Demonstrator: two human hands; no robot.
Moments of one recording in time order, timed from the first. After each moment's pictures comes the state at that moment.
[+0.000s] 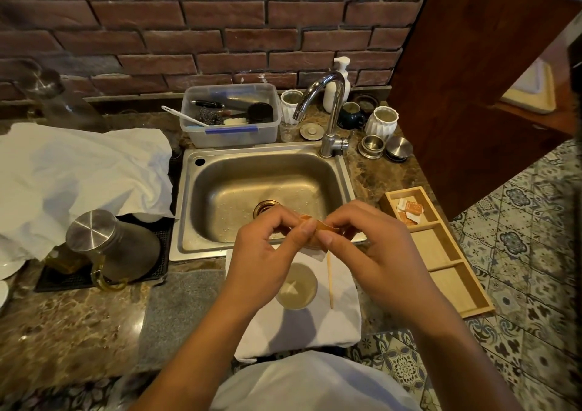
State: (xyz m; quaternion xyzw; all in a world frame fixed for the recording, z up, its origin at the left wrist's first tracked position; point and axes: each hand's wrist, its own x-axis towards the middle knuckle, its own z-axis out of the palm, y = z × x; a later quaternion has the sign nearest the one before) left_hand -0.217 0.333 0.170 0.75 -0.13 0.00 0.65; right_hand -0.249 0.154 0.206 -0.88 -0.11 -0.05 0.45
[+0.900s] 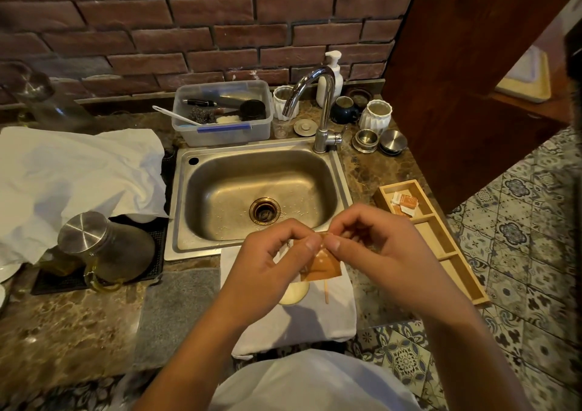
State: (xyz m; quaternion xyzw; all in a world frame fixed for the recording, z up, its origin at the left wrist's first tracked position) left_hand -0.236 0.323 0.184 0.72 -0.18 -0.11 0.66; right_hand -0.261 0.127 0.215 -0.81 -0.09 0.04 0.58
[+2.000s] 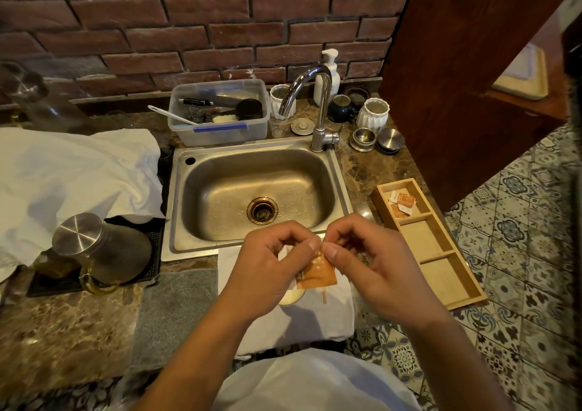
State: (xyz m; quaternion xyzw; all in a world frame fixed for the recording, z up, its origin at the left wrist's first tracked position) left_hand -0.231 0.313 0.176 0.72 -0.14 -0.11 0.67; right_hand -0.267 0.131 0.190 -0.83 -0.12 -0.02 0.55
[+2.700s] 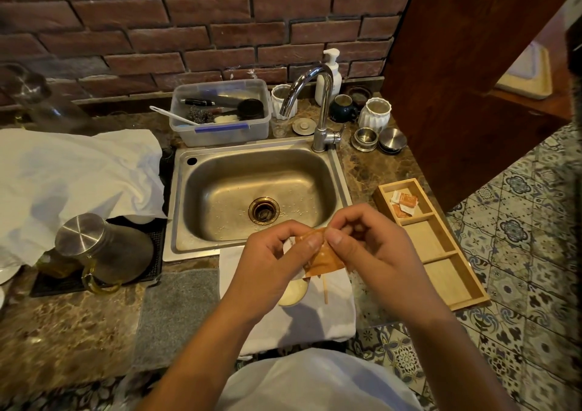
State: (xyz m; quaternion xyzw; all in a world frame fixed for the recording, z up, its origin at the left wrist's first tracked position) left_hand -0.233 0.311 0.177 0.69 -0.08 -0.15 0.71; right_hand -0.262 0.133 0.189 -0.78 -0.05 -0.01 0.63
